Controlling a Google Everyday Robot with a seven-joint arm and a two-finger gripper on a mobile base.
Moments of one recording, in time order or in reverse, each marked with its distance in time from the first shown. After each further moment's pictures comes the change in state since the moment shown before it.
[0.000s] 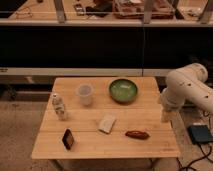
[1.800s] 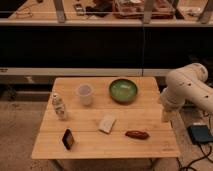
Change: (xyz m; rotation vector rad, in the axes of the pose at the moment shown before) arm 0.000 0.000 -0.001 0.002 0.001 0.000
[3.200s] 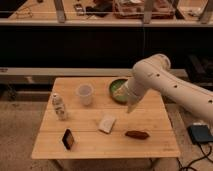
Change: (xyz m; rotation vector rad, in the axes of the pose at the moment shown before) arm -0.199 -0.021 -0.044 0.153 -0.264 -0.710
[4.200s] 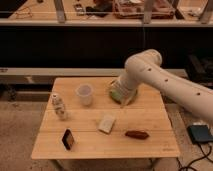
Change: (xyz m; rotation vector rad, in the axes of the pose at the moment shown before) arm -0.013 -0.054 0.008 0.045 -0.033 -0.156
